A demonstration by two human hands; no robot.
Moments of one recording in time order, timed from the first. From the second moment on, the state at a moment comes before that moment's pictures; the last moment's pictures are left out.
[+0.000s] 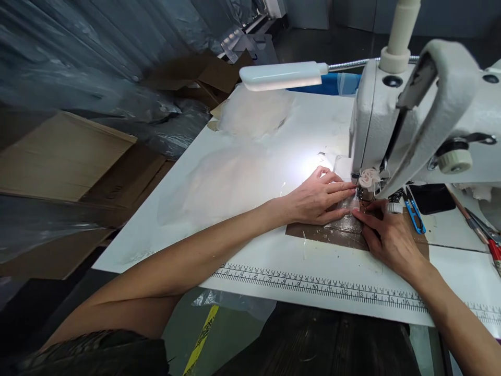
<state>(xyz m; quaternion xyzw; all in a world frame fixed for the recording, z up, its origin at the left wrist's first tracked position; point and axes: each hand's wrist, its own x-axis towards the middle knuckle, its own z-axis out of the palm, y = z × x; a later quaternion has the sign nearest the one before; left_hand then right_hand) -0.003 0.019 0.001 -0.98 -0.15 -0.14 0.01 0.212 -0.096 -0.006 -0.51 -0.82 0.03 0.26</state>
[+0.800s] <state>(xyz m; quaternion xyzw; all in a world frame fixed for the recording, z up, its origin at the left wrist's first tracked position) -0.002 0.010 0.002 -0.97 -0.16 -0.19 0.06 0.213 -0.094 -0.006 -0.50 -0.81 0.05 0.29</state>
